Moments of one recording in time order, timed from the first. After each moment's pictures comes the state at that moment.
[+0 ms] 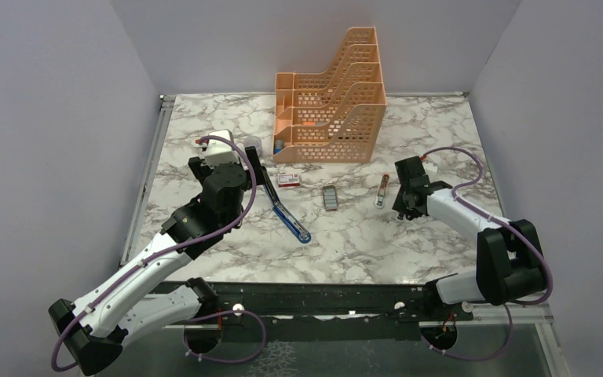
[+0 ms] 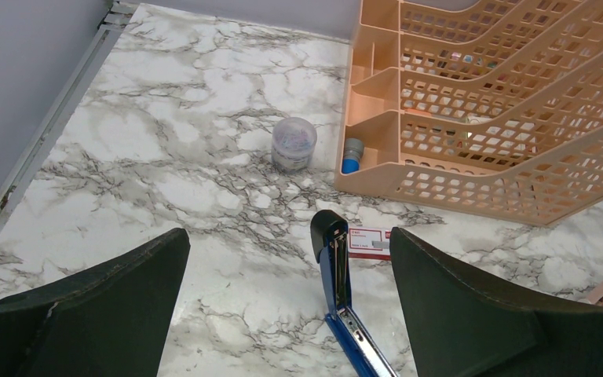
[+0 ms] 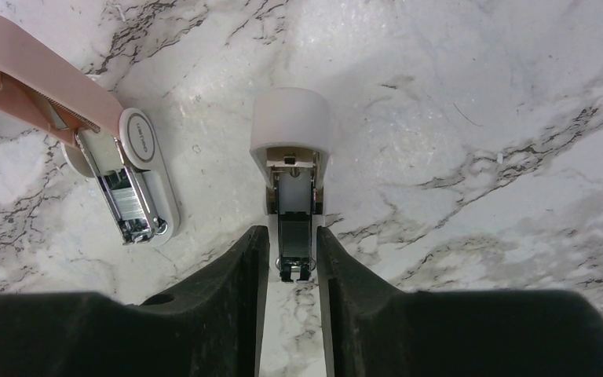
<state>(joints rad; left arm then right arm) -0.77 0.88 0.92 -0.34 -0.83 -0.38 0.27 1.39 0.74 -0.44 0.34 0.61</state>
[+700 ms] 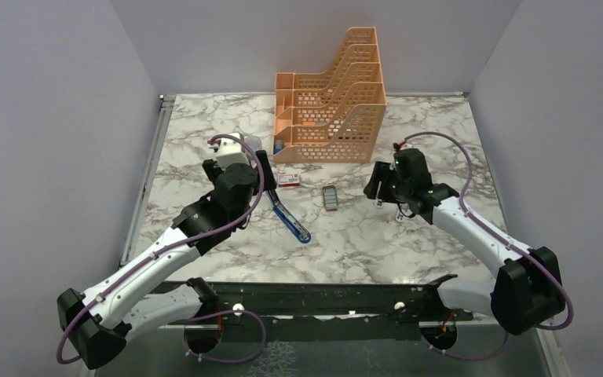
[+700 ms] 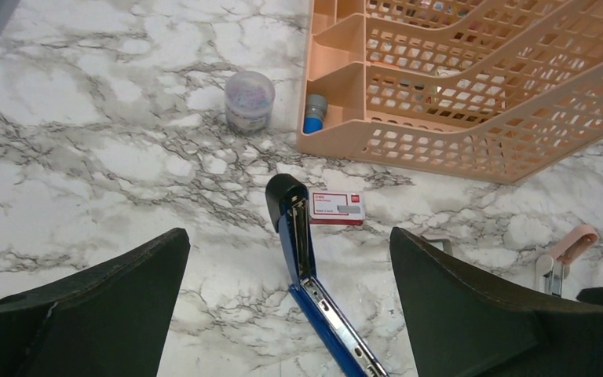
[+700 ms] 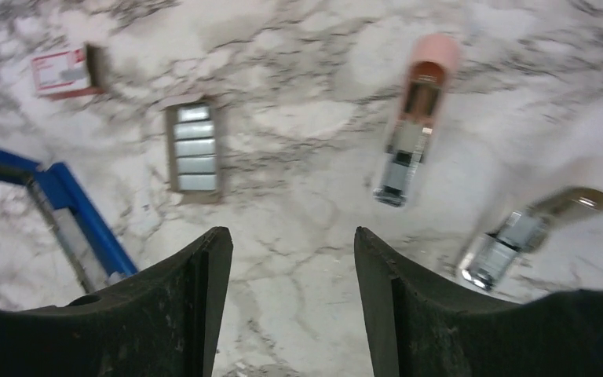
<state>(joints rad) -0.77 0.92 0.89 -0.34 -0.73 -0.47 0.36 1.21 0.77 -0.31 0.03 0.47</state>
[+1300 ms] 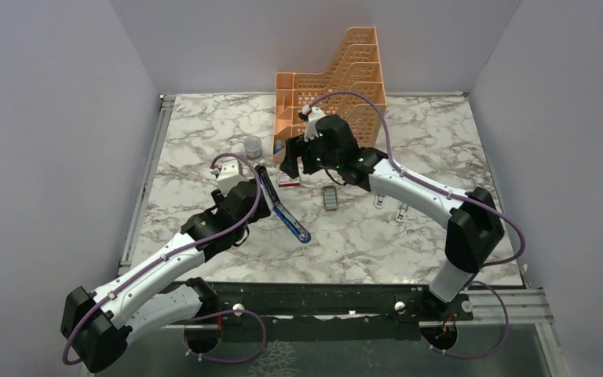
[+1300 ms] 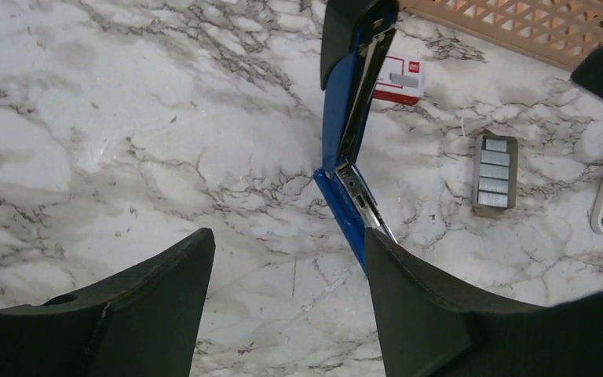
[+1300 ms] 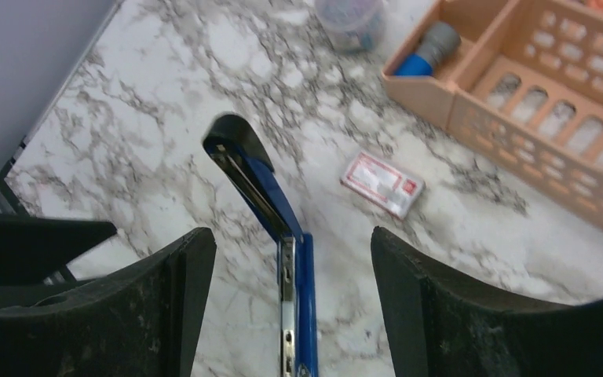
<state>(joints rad) -0.74 0.92 0.70 -0.49 -0.56 -0.76 0.77 1.67 1.34 -0.17 -0.09 0.30</state>
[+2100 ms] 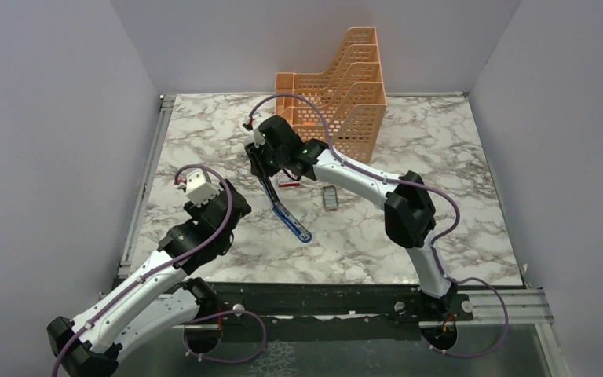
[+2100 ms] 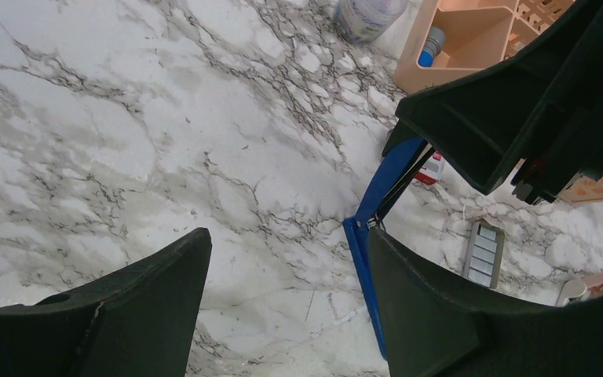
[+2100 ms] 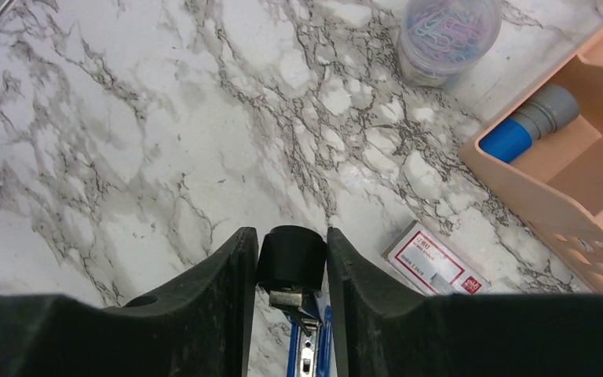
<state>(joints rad) -0.73 0.73 0.71 -0.69 -0.78 -0.98 0.91 2.16 1.93 -0.39 -0.05 0.14</state>
